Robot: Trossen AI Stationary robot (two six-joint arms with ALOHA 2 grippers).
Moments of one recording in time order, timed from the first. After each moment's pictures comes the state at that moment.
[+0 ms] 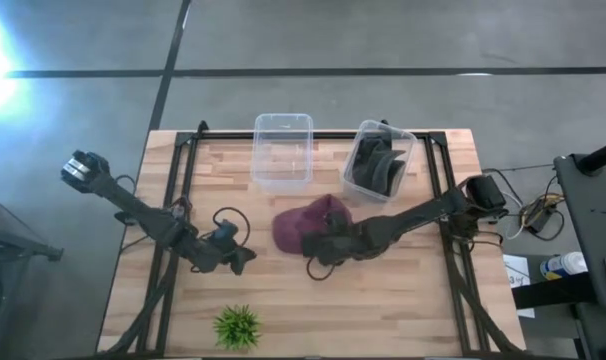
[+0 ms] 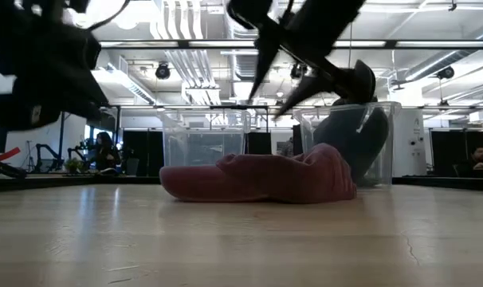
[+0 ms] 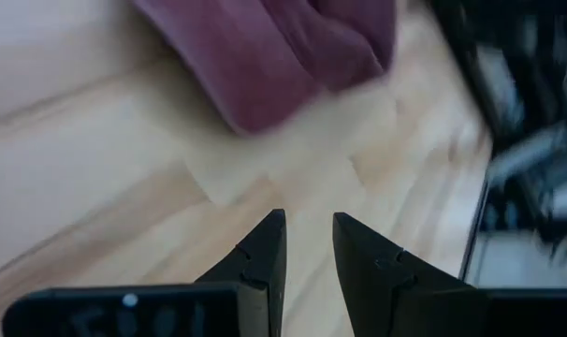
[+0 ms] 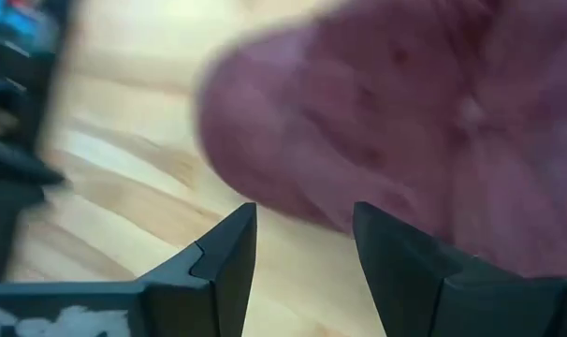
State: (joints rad) left arm -0.56 1.07 0.48 -0.12 -0.49 -1.41; right arm 0.29 1.82 1.31 -0.53 0.47 1.60
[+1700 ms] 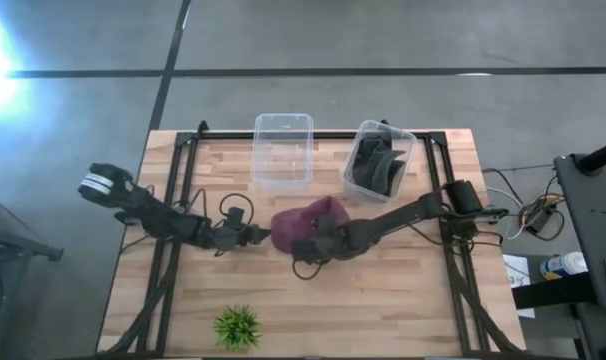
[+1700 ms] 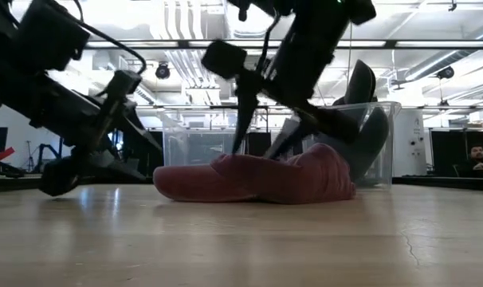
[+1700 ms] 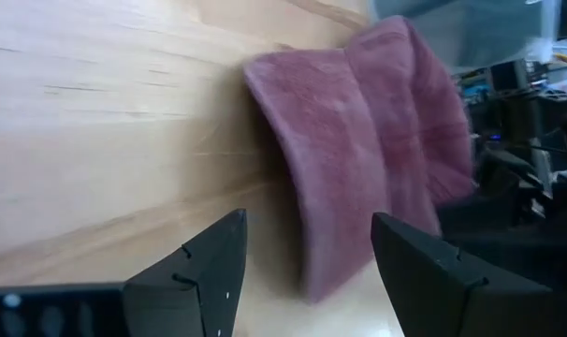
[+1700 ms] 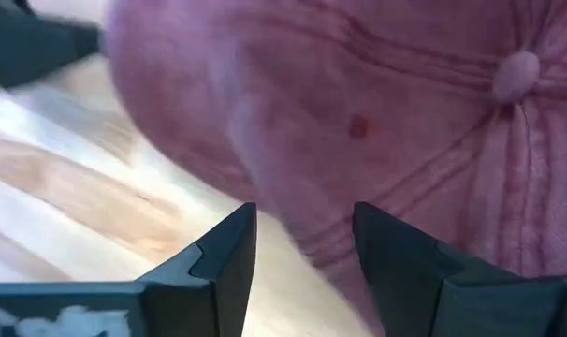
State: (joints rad) left arm -0.30 1.40 0.24 0.60 -0.53 -1.52; right arm 0.24 1.98 1.37 -0.49 0.31 1.58
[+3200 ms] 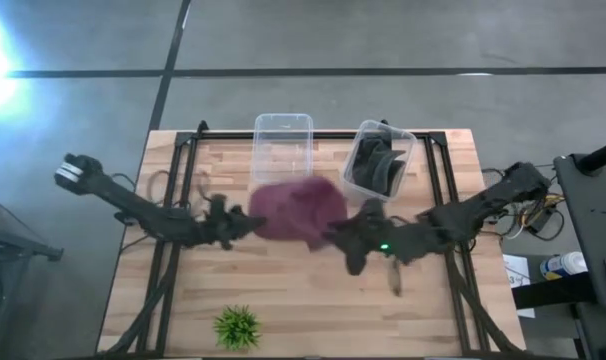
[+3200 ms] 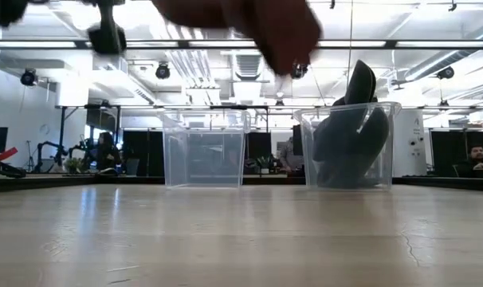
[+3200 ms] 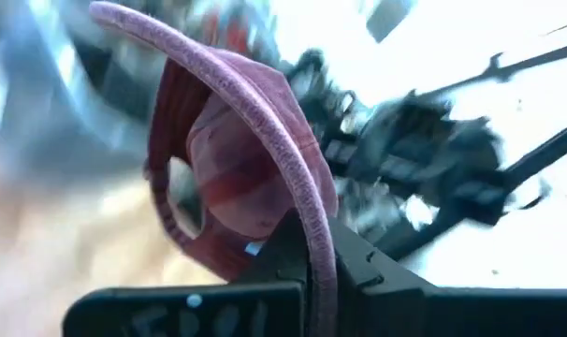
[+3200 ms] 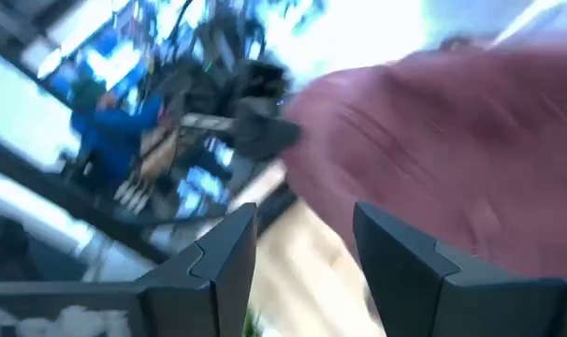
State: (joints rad) left arm -0.43 0.99 0.43 0.79 -0.62 -0.88; right arm 0.47 1.43 1.37 -0.29 0.70 0.94
